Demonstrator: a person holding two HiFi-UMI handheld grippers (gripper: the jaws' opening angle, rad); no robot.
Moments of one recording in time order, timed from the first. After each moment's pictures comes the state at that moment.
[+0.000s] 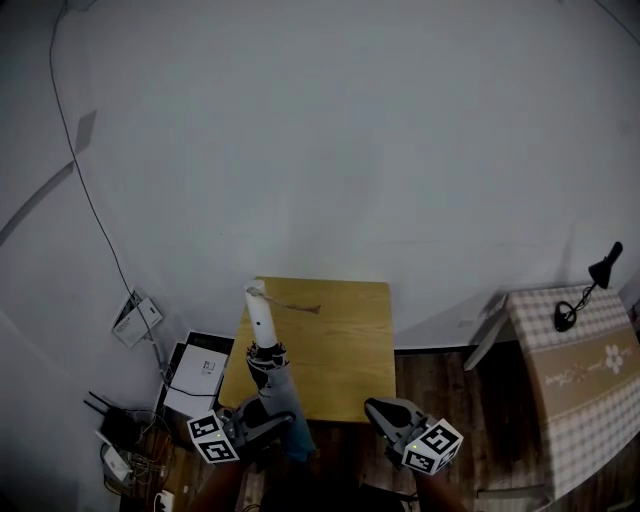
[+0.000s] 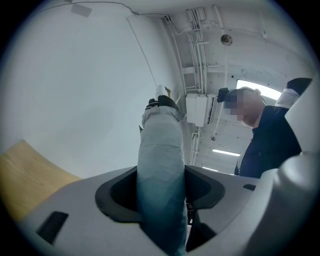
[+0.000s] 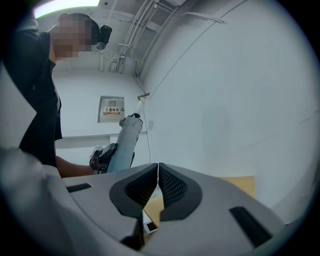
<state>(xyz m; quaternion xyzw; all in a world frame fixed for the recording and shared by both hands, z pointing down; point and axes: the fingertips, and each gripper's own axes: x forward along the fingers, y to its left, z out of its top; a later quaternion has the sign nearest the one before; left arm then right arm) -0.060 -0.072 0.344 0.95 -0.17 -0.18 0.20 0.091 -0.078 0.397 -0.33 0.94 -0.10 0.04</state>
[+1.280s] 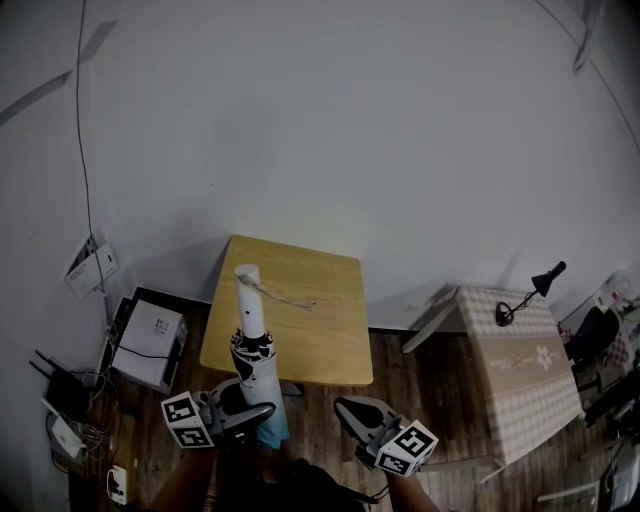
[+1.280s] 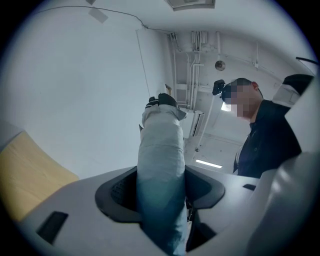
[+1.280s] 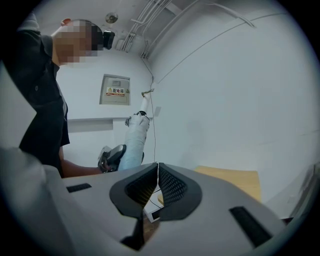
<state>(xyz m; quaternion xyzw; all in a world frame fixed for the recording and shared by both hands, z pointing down) -0.193 -0.001 0.361 0.94 -0.09 -0.24 0.22 -0.060 0.021 0.386 -0.36 0.93 -0.09 -0.04</state>
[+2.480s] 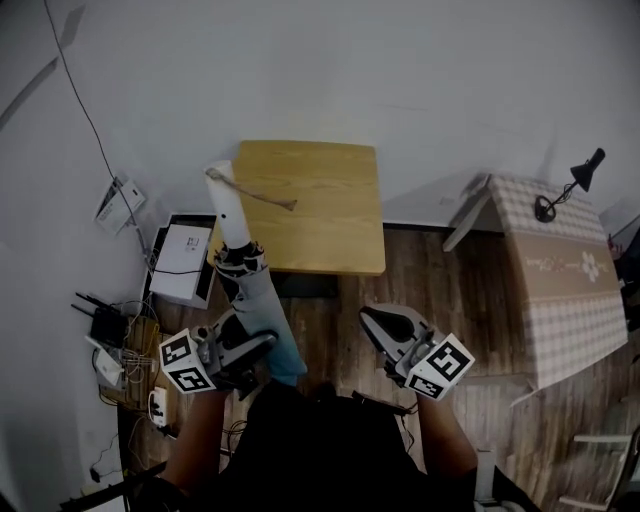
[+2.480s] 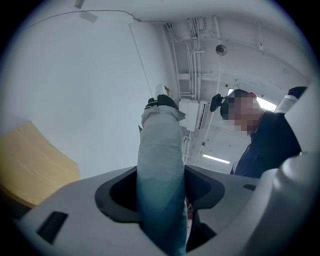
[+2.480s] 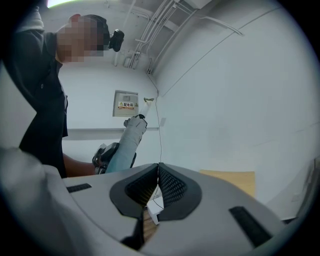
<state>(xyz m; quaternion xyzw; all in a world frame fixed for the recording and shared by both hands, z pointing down) -0.097 0.105 0.350 0.94 -0.13 -0.21 0.22 0.054 0.100 0.388 -0.32 0.95 -0.06 0.02</state>
